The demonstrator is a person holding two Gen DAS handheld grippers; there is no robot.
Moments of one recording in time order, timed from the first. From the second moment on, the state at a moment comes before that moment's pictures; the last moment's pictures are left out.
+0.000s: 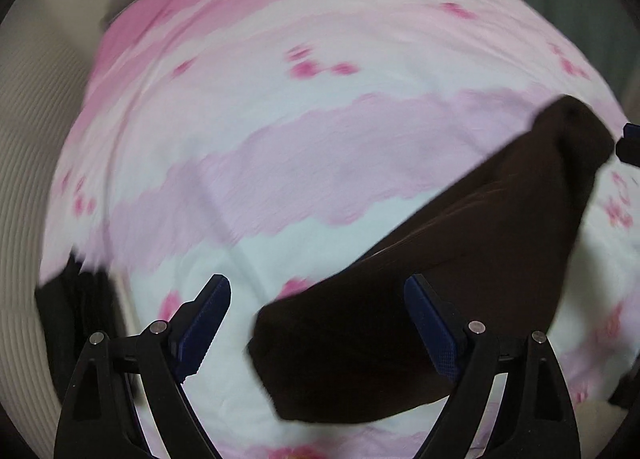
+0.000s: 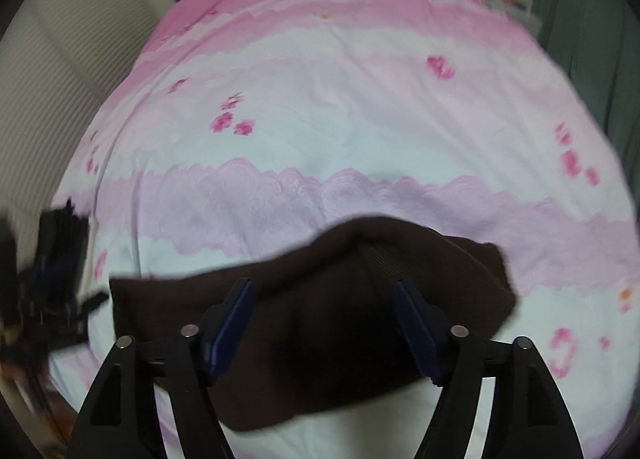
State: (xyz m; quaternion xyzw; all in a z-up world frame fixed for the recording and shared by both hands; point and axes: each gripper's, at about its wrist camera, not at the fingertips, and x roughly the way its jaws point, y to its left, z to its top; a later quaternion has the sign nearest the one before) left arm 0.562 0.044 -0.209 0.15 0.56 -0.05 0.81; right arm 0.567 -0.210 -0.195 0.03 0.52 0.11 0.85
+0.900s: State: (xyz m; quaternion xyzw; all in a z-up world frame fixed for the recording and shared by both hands) left arm 0.613 -0.028 -0.247 0.18 0.56 0.02 0.81; right arm 0.621 -0.317 -0.277 0.03 0.52 0.02 0.85
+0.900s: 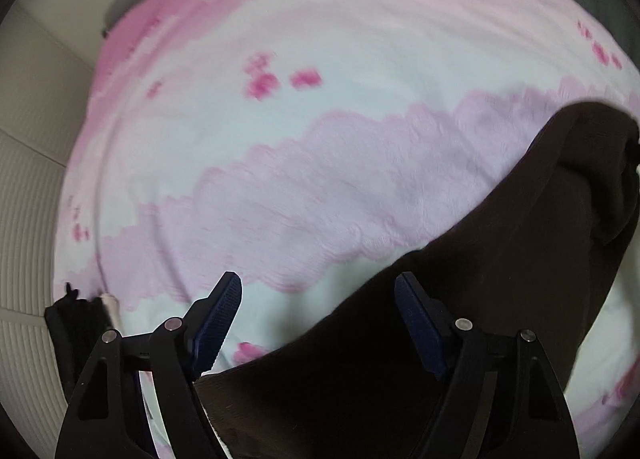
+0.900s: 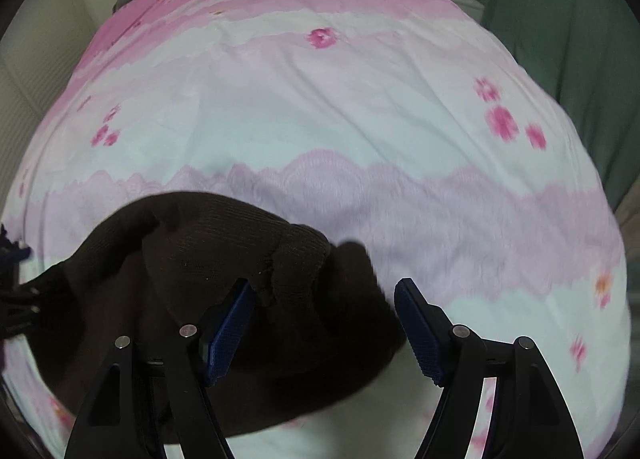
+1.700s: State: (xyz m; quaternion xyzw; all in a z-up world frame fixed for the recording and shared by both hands) left arm 0.495 -0.061 -0.219 0.07 0.60 -0.01 0.80; right arm 0.620 -0.351 -0.248 0.04 0.60 0.09 0.80
